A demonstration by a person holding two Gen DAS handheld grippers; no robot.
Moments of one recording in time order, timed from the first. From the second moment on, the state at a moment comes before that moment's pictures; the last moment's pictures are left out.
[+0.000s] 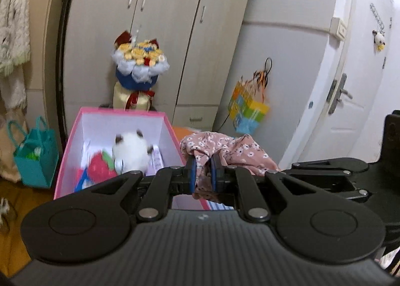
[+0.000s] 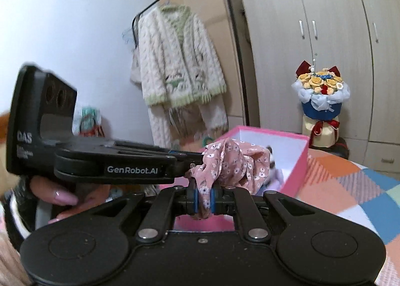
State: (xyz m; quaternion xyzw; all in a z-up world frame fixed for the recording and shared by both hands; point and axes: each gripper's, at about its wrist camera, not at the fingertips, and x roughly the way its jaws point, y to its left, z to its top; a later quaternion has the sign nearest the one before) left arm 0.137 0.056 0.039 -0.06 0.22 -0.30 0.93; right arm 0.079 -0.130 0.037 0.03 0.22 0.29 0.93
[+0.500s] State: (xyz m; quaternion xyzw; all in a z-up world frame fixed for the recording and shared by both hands) left arm 0.264 0.053 0.007 -0.12 0.28 -0.30 0.91; right arm 0.184 -0.104 0.021 -0.04 0.22 0.22 0.95
